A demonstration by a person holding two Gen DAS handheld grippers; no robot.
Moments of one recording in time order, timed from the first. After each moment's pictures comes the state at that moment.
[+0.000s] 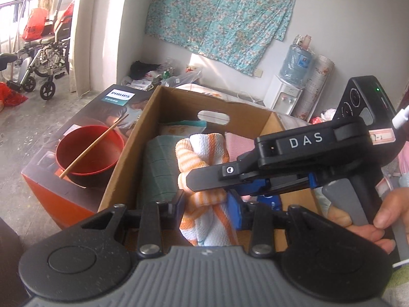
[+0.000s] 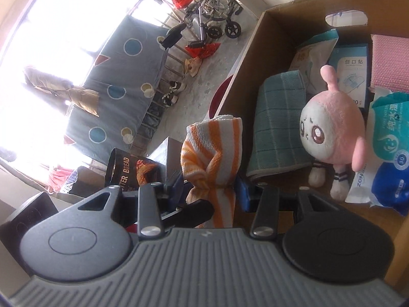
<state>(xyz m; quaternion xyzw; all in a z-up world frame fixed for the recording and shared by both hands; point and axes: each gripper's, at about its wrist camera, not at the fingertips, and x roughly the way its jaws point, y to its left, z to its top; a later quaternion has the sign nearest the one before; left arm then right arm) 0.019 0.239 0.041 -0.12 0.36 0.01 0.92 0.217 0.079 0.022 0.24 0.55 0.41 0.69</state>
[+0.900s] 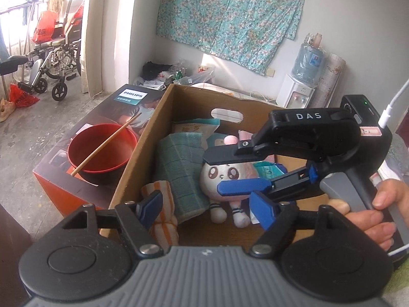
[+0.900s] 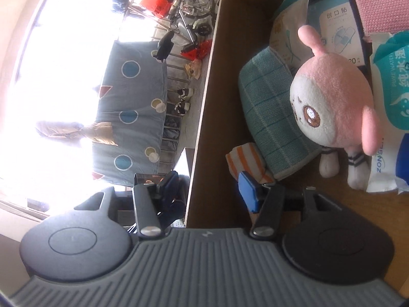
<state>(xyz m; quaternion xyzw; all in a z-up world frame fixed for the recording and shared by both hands) 0.011 0.231 0.039 -0.11 0.36 0.03 0.93 0.222 0.040 -0.014 0.39 0.55 0.38 0.63</state>
